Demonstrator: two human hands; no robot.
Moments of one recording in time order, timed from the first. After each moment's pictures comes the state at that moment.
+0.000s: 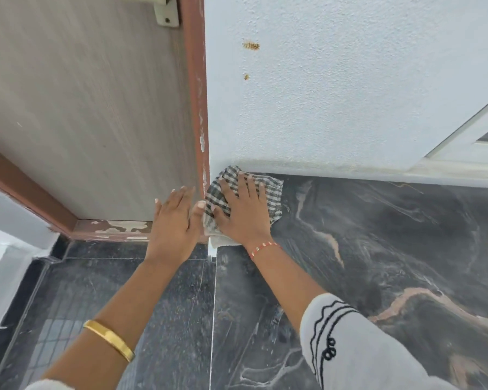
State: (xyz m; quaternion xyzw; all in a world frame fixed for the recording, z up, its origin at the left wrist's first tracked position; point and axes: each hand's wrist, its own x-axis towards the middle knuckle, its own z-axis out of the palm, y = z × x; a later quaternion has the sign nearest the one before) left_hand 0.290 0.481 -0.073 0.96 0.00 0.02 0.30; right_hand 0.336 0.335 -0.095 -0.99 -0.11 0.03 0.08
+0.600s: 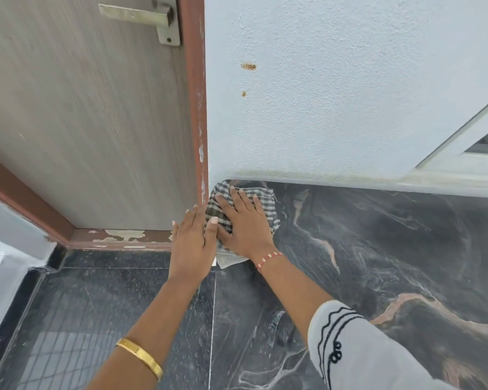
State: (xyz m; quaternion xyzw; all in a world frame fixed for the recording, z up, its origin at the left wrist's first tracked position) left_hand 0.277 0.451 -0.080 0.93 0.03 0.01 0.38; right_hand 0.331 0.324 -0.100 -0.98 -0.16 0.03 0.10
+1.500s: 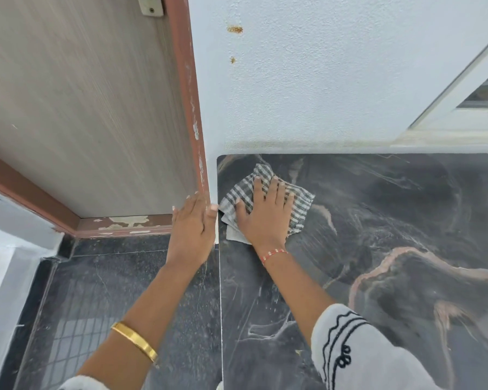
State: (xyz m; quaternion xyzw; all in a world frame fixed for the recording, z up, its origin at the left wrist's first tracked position) left_hand 0.247 0.461 -0.070 0.93 -0.02 -0.01 0.36; right_hand 0.276 0.319 -0.097 -0.99 0.09 0.00 0.09
